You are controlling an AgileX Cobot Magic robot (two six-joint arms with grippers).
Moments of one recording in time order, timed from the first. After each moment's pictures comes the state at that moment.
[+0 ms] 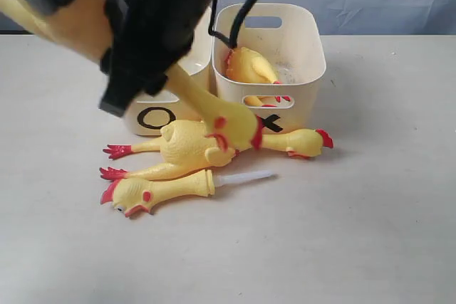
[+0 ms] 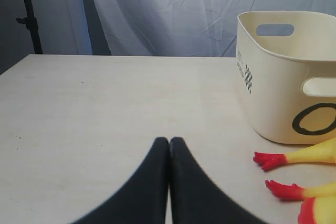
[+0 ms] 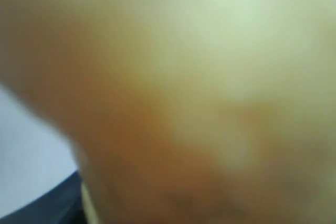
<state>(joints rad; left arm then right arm) 0.03 0.01 0.00 0.00 0.25 -0.01 0.95 1.81 -1.75 -0.01 0.98 -0.42</state>
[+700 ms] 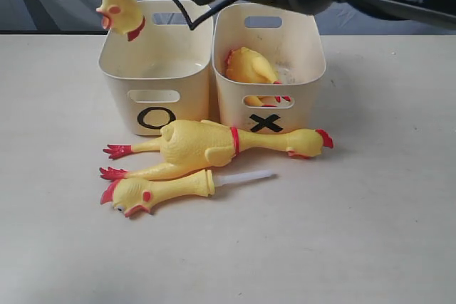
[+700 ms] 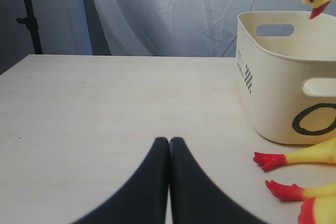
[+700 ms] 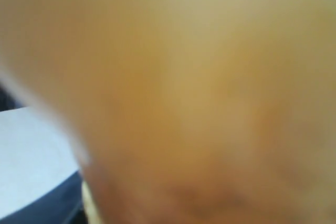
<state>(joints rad) 0.03 0.01 0.00 0.00 0.25 -0.01 0.82 2.01 -1.75 0.09 -0.08 -0.34</state>
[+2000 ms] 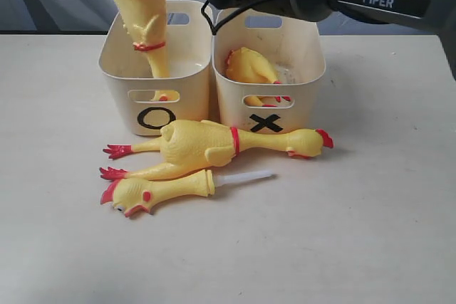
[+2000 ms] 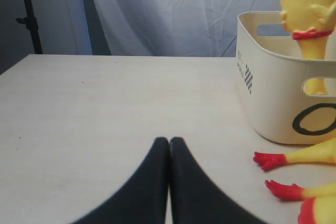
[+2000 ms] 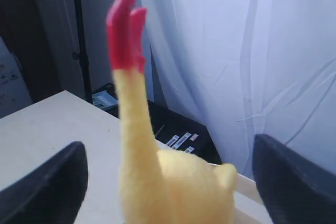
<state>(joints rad) 0.03 0.01 0.00 0.00 0.25 -0.01 0.72 2.09 -1.75 0.33 -0.10 -0.34</state>
